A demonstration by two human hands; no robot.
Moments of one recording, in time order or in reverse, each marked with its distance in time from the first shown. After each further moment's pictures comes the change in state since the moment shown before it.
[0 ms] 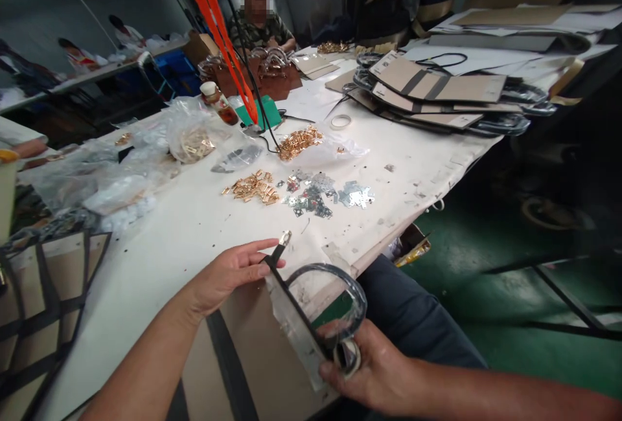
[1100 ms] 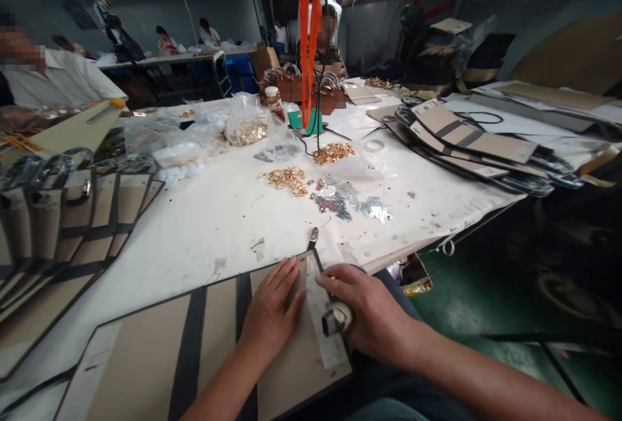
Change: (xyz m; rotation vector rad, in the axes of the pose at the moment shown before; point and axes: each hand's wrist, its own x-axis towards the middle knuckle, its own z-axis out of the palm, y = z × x) left_hand -0.043 -0.125 0.121 0.904 0.830 0.643; right_hand 0.021 -0.085 -0.013 -1.013 -0.200 -0.365
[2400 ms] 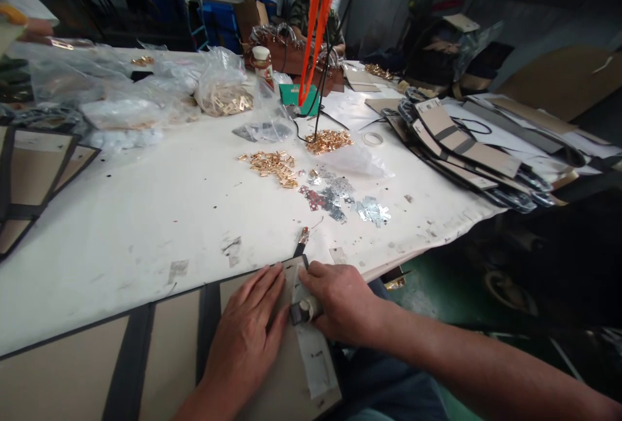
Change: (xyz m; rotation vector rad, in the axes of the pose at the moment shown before) left_hand 0.007 -0.008 0.006 0.068 -0.029 0.013; right_hand 0.070 0.036 0.016 -0.396 -0.304 0.064
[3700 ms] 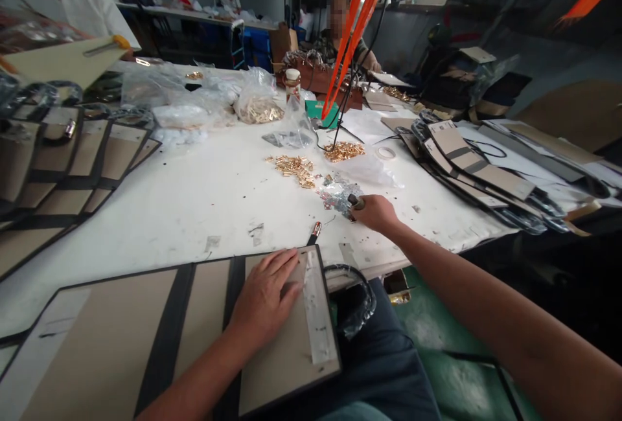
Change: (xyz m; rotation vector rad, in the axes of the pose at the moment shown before) left_hand -0.004 0.004 -0.002 -0.120 -0.041 -0.119; right_hand 0.056 0.126 -0.056 -0.037 0.351 0.595
